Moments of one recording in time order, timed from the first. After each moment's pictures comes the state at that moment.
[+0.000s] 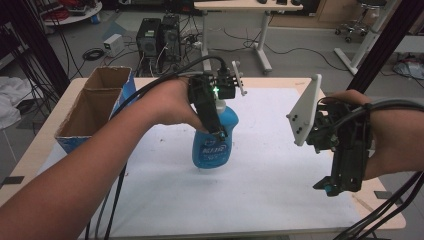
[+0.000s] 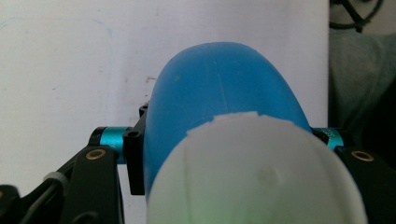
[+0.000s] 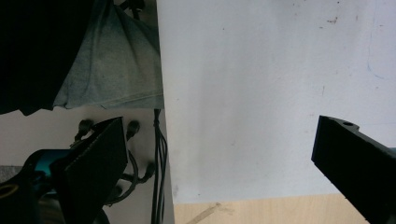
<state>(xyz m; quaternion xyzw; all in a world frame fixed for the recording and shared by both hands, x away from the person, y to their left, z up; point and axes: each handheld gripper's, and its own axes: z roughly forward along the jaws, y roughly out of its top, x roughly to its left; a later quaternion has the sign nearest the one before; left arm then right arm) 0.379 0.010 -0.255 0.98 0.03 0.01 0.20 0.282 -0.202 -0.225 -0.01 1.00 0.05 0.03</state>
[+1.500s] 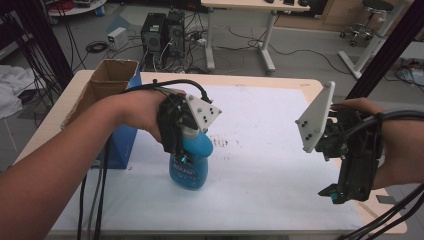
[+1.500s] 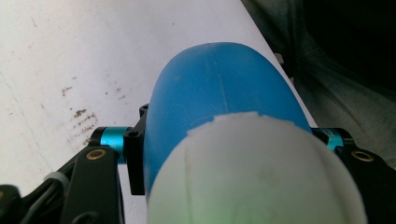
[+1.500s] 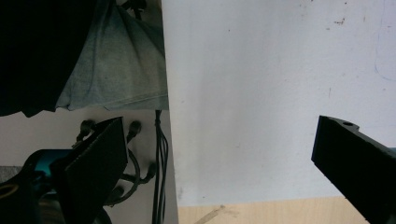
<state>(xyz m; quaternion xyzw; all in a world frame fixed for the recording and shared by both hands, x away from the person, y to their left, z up) 0.362 0.069 -0.294 0.95 -0.23 -0.05 0.21 0.275 -0.198 -0.229 -0.01 1.00 0.04 0.03</state>
